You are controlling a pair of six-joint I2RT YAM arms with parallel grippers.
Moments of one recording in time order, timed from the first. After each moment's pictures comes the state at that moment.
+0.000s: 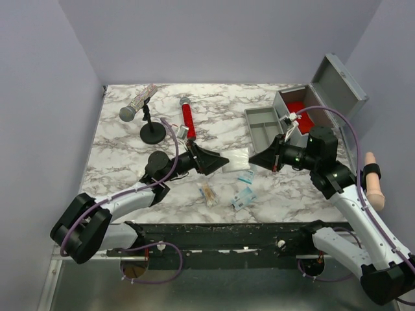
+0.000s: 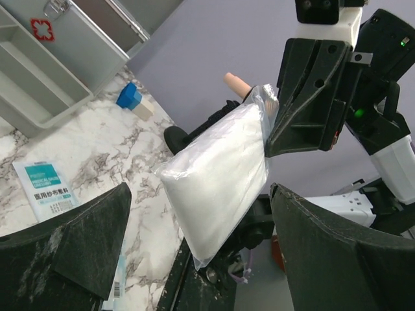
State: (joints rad) left arm -0.64 1.21 0.45 0.96 0.47 -0.95; right arm 0.36 0.87 0.86 -0.31 -0.72 0.47
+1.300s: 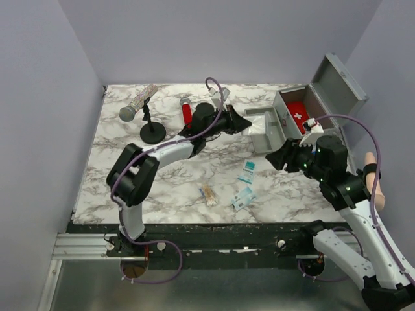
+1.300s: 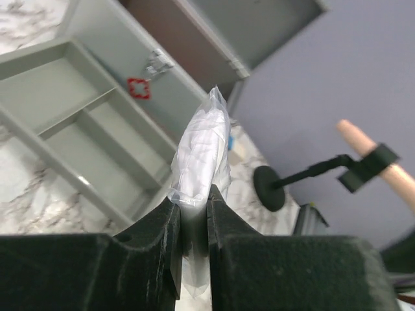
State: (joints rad) left arm -0.65 1.77 1.16 0.62 0.40 -0.74; right arm 0.36 0.75 0.90 -0.54 -0.23 0.41
